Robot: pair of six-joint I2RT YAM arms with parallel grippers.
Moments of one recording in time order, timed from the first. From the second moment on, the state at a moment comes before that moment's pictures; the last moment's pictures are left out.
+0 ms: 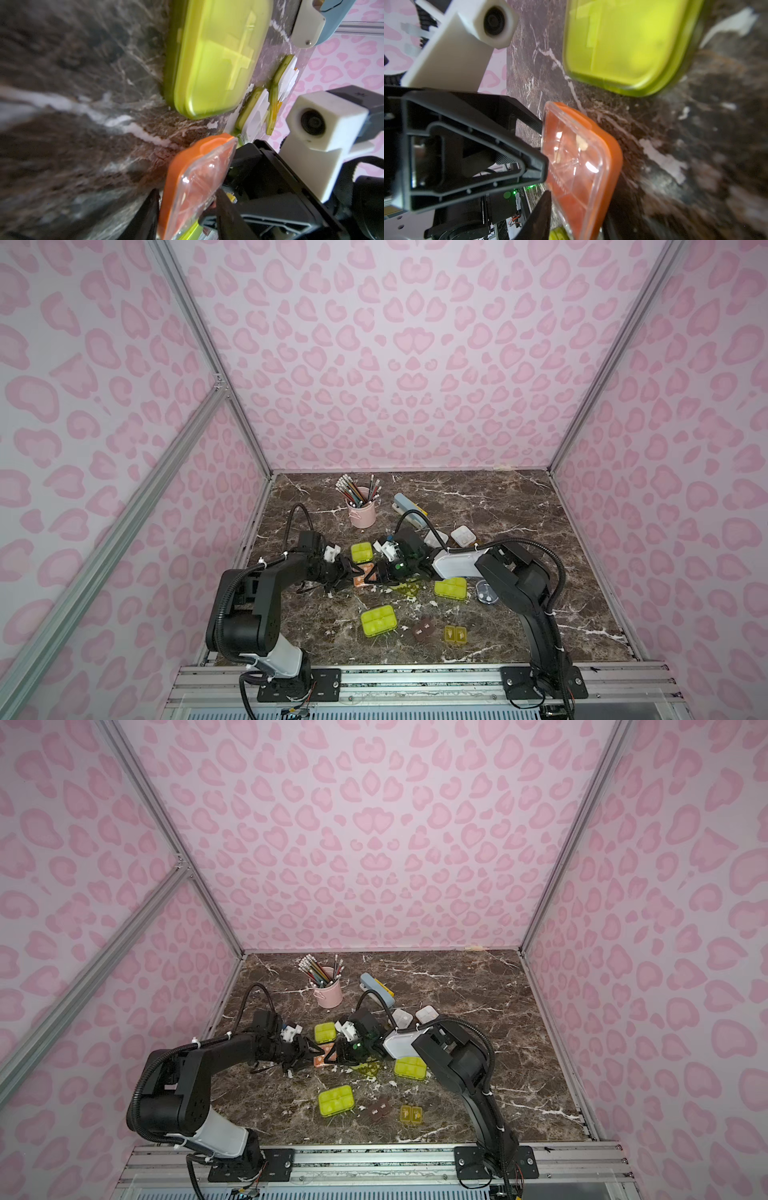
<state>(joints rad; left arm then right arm) -0.04 1.58 0.68 -0.35 0.78 -0.58 0.83 2.14 1.21 0.17 -0.69 0.82</state>
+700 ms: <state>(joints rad) -0.04 1.58 0.68 -0.35 0.76 -0.58 0.83 2.13 1.20 0.17 -0.67 0.84</state>
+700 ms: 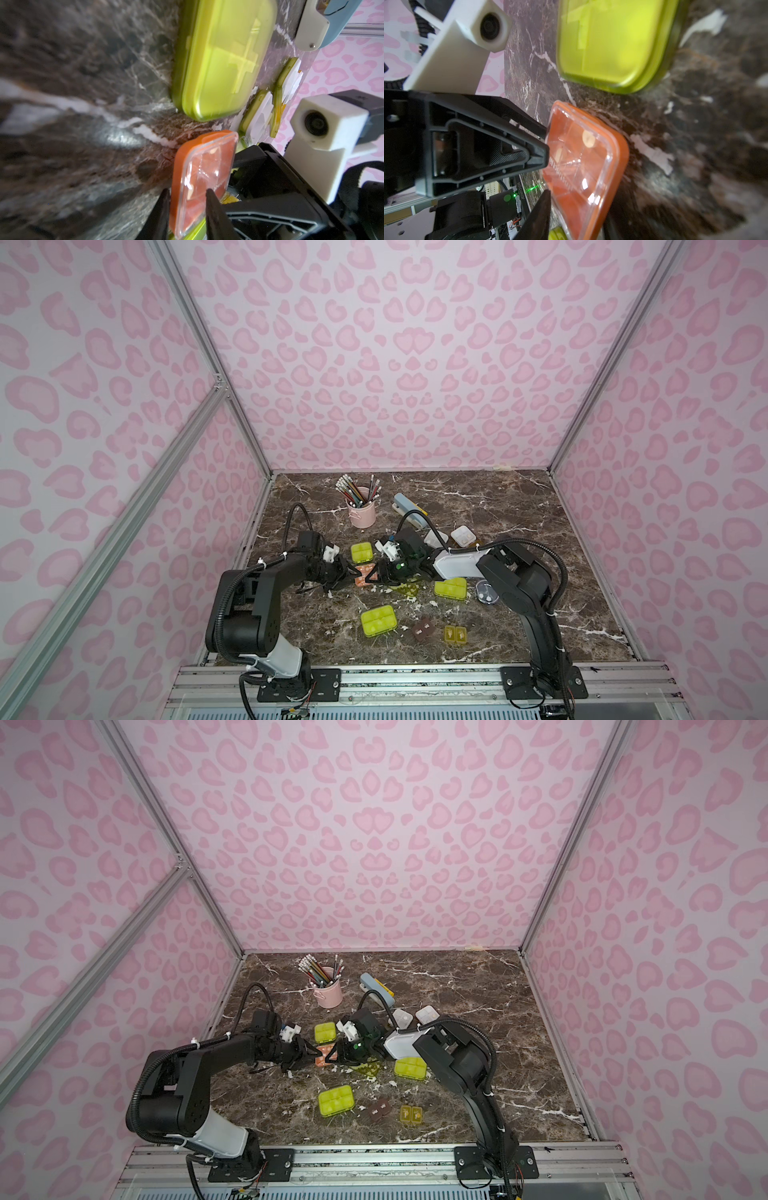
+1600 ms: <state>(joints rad) -0.05 1.58 0.68 -0.38 0.76 -0.58 0.84 2.13 1.20 0.18 -0.67 0.83</state>
